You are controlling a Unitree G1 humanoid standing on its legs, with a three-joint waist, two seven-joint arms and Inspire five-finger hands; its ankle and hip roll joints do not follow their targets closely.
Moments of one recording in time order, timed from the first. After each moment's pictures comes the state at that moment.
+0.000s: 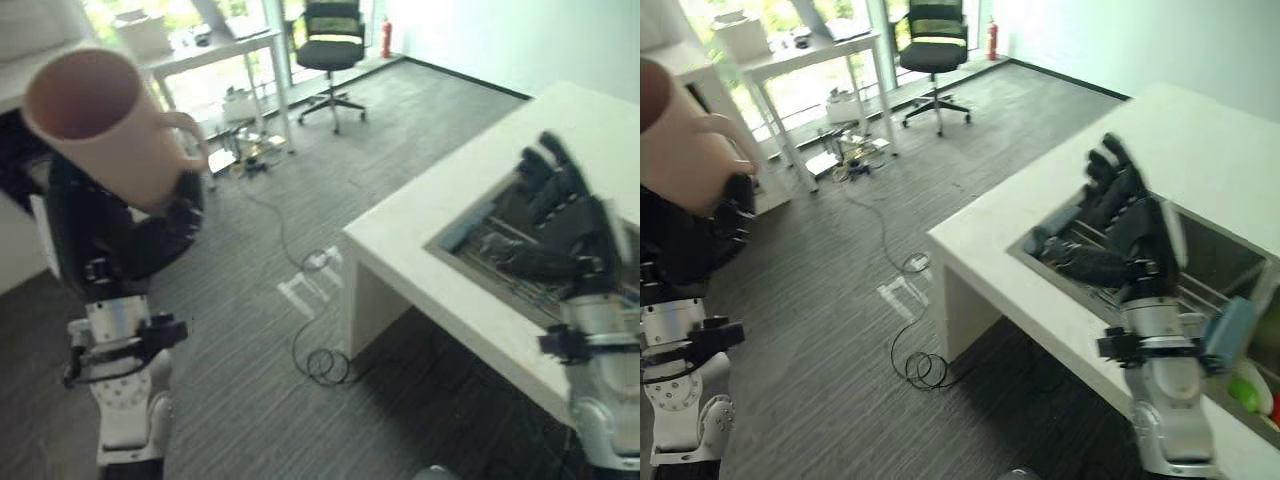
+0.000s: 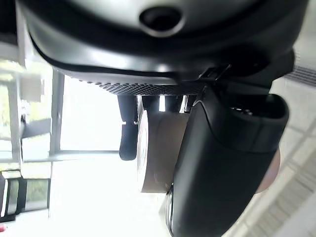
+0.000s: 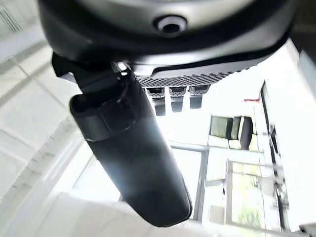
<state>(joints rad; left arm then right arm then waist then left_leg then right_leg) 0.02 0.41 0.27 -0.23 -0.47 -0.46 0.14 0.04 -0.43 -0.14 -0.34 0.43 -0.15 0.02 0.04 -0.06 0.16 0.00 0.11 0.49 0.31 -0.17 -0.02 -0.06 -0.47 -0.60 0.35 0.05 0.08</state>
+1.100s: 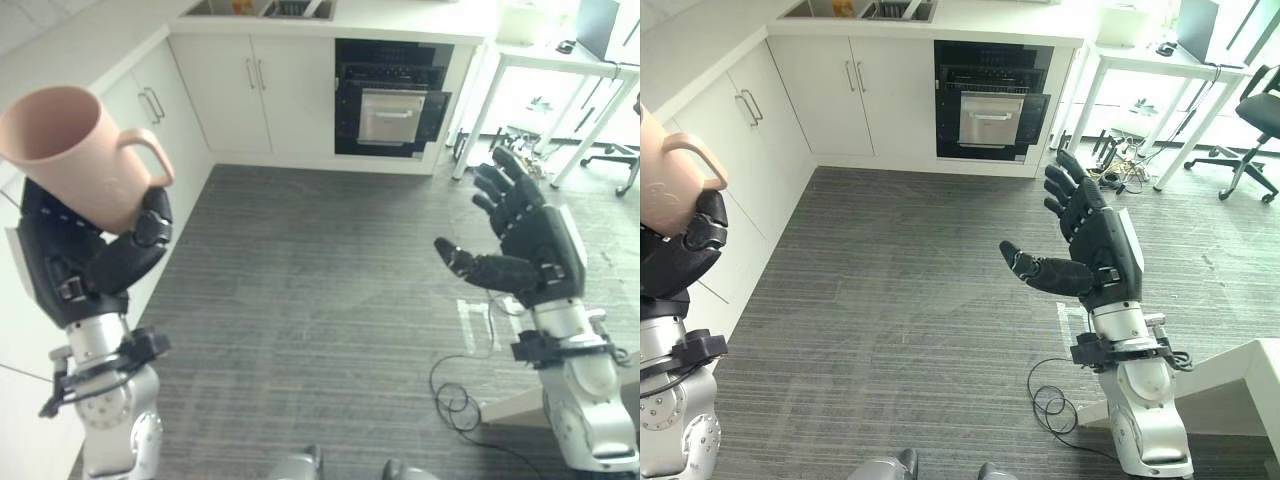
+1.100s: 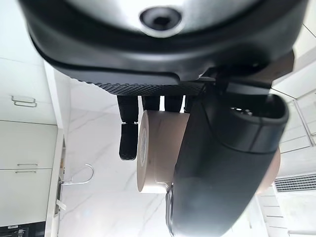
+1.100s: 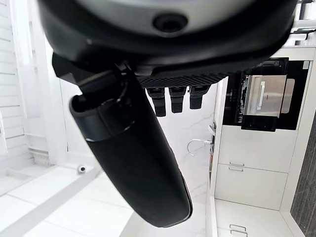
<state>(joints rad) 0.10 0.39 0.30 -0.31 -0.42 -0.39 0.22 0.06 -0.45 -0.12 -0.38 0.43 -0.11 0.06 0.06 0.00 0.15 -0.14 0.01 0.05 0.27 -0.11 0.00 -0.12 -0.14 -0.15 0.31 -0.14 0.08</state>
